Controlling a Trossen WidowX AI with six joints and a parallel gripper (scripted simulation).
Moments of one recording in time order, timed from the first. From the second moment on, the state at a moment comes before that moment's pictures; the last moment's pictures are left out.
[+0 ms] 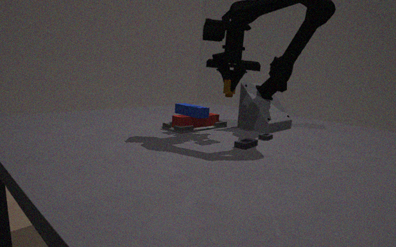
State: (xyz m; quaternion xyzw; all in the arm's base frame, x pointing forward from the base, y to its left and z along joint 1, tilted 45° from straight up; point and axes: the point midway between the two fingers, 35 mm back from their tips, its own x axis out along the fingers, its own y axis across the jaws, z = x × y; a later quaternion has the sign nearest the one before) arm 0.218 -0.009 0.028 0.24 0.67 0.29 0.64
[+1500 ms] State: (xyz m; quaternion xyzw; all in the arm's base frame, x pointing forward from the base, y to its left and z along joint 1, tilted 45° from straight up) arm 0.206 -0.054 -0.068 0.26 0.67 0.28 0.63
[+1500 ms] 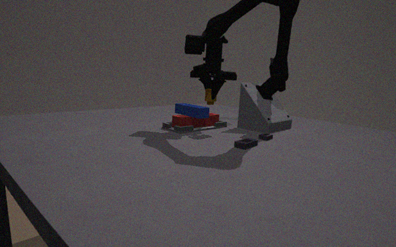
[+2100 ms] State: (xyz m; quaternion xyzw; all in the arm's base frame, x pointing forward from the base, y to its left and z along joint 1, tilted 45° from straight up) arm 0.206 -0.052 -0.073 0.25 0.67 0.28 0.64
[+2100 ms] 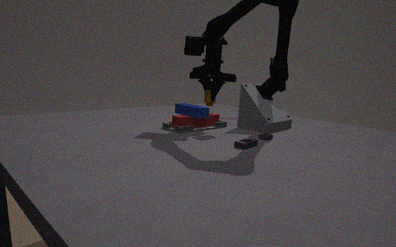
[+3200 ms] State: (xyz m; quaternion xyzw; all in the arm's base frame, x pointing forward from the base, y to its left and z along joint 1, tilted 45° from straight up) arm 0.202 -0.028 -0.097 0.25 0.68 0.28 0.63
